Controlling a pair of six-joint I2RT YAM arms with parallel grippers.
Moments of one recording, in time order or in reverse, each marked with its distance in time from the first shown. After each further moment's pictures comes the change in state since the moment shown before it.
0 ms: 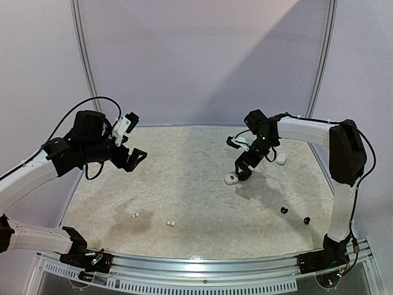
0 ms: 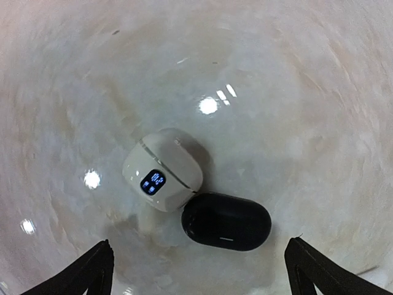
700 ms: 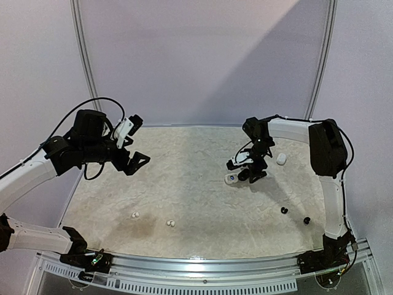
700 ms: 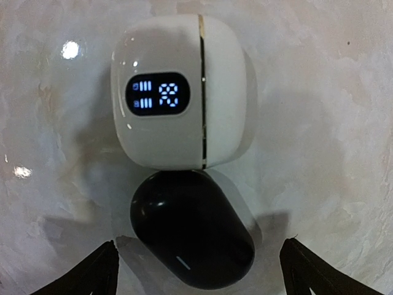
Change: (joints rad) left arm -0.018 0.001 0.025 -0.049 0.095 0.035; right arm -0.061 0.243 0.203 -0.183 0.024 -0.965
